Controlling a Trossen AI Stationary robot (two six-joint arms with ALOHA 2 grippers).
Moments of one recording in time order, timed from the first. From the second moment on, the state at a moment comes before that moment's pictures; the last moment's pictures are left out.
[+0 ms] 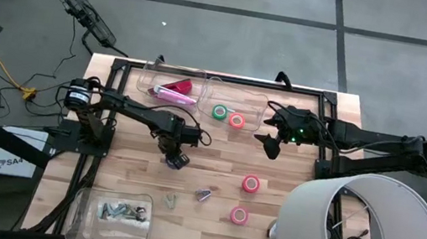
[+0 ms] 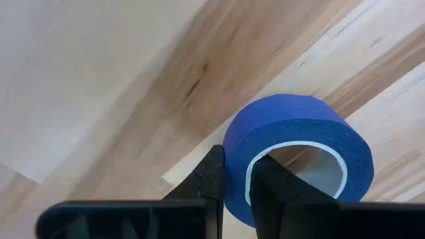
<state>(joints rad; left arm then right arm) 0.04 1.75 1.05 -0.80 0.13 -0.77 -0.13 1.02 0.84 -0.45 0.14 0.34</state>
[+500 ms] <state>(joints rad) 0.04 1.68 1.38 -0.83 -0.22 -0.55 -0.13 1.02 0.84 -0.31 0.00 0.25</state>
